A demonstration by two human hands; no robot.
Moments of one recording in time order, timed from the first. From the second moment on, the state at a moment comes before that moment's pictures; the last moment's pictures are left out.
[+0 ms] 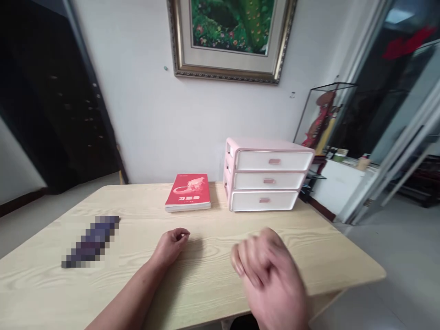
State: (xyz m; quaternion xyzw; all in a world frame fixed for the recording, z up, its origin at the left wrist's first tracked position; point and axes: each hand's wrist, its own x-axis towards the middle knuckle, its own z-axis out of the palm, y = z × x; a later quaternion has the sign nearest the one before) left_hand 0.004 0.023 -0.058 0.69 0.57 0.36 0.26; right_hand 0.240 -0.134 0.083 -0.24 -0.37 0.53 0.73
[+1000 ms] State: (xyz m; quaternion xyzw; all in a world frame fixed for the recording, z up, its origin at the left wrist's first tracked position) left_hand -0.003 0.042 -0.060 0.69 0.61 0.31 0.25; right_hand 0.362 0.127 -0.026 -0.50 -0.08 0.46 0.73
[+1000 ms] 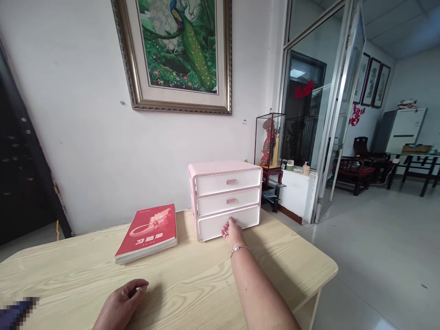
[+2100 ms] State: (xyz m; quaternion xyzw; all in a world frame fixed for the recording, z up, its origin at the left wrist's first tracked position) left_hand 0.220 0.106 0.074 0.88 0.43 0.17 0.10; right_hand 0.367 0.016 -0.060 -0.53 -0.19 0.34 0.75
